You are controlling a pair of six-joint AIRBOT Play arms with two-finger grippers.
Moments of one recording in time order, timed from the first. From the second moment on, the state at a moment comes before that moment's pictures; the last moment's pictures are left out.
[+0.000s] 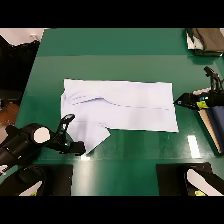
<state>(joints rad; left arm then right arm) -0.52 -0.82 0.45 1.12 -1.15 -1.81 -0.29 -1.04 0.92 -1.04 1.26 1.32</state>
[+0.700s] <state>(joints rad) -0.55 -0.91 0.46 1.03 -1.00 -1.79 -0.28 -1.04 0.93 -1.07 1.27 1.32</state>
